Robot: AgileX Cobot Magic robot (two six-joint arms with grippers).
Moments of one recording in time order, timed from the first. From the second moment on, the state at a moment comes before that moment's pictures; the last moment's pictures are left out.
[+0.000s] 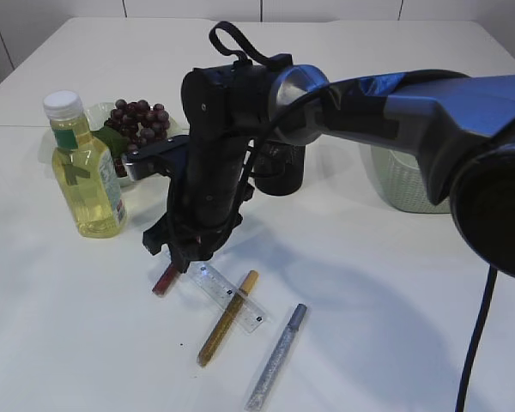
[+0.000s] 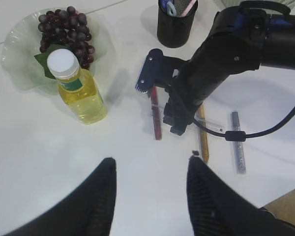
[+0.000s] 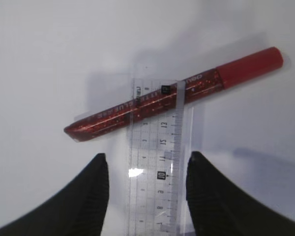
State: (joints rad) left arm -0.56 1.12 -1.47 0.07 1.27 -0.12; right arm 0.67 2.38 -2.02 0.18 1.08 -0.20
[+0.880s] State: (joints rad) left arm -0.56 1.10 -1.47 0.04 1.27 -0.12; right arm 0.67 2.39 -2.02 0.18 1.09 -0.18
